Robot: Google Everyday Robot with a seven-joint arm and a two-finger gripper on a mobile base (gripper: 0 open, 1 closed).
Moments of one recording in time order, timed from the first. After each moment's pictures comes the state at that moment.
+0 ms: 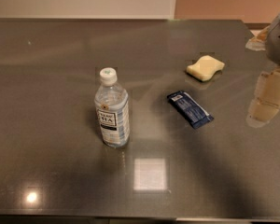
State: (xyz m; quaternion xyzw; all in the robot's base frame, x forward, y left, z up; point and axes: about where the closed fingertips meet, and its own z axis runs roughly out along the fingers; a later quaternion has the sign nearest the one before) arm 0.438 -0.217 0.976 -0.60 0.78 -0.03 0.16
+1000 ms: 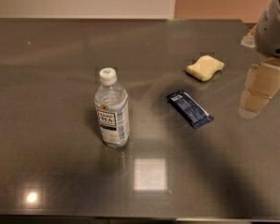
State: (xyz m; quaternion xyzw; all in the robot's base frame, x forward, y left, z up) arm 0.457 -0.213 0.975 -0.59 0.79 -0.04 0.14
